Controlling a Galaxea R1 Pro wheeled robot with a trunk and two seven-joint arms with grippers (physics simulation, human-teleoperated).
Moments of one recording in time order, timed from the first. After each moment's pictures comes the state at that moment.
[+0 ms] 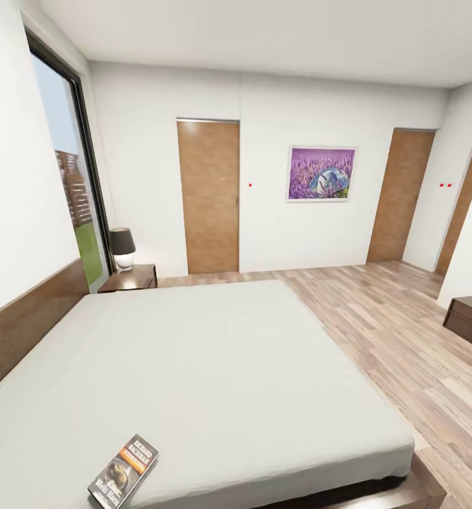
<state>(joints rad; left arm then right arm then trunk) -0.88 0.69 -1.06 -0.03 0.28 0.63 -0.27 -0.22 -0.50 -0.65 -0.45 0.69 0.66 0.57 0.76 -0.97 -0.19</state>
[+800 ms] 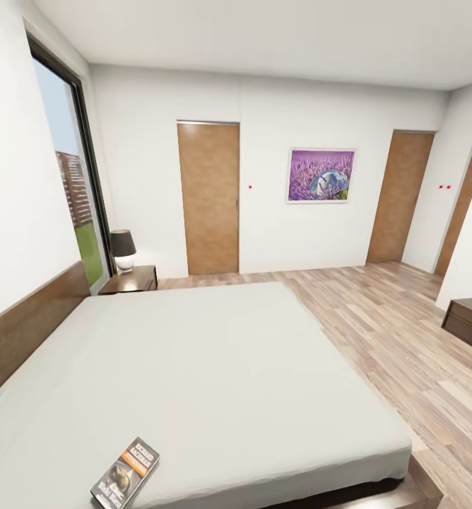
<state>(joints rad) -0.55 0.68 -1.05 -0.03 0.45 0.46 -0.18 -0.22 -0.48 -0.64 -0.45 0.69 0.66 0.55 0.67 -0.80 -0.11</state>
